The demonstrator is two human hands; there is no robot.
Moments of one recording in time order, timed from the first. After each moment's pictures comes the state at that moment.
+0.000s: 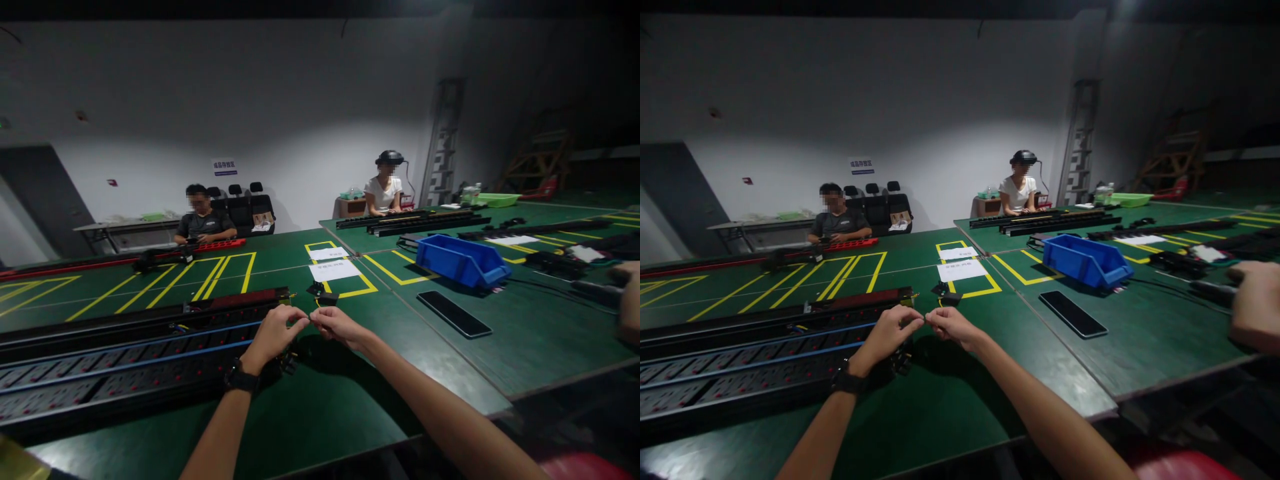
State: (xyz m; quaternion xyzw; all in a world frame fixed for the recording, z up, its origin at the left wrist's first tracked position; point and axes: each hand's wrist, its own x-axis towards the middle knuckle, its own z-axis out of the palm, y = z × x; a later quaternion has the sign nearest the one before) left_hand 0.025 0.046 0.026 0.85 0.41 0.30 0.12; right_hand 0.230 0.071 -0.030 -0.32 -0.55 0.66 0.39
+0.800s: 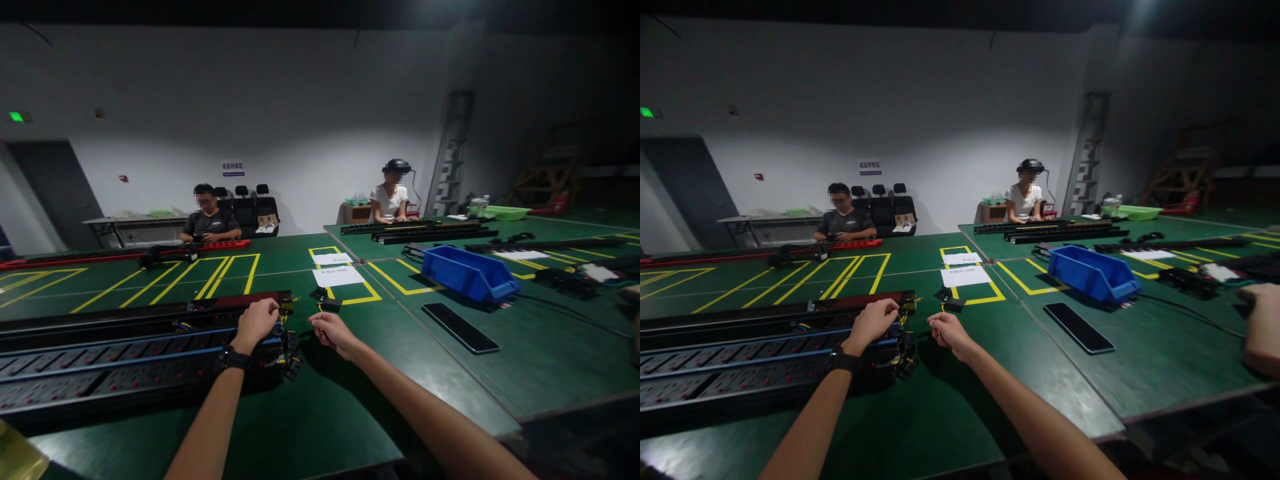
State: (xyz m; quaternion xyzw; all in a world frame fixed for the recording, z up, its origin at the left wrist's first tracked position) left_hand -0.018 0.092 0.019 0.73 0.66 0.19 0.04; right_hand 0.208 0.082 -0.044 -0.45 -0.49 0.61 0.42
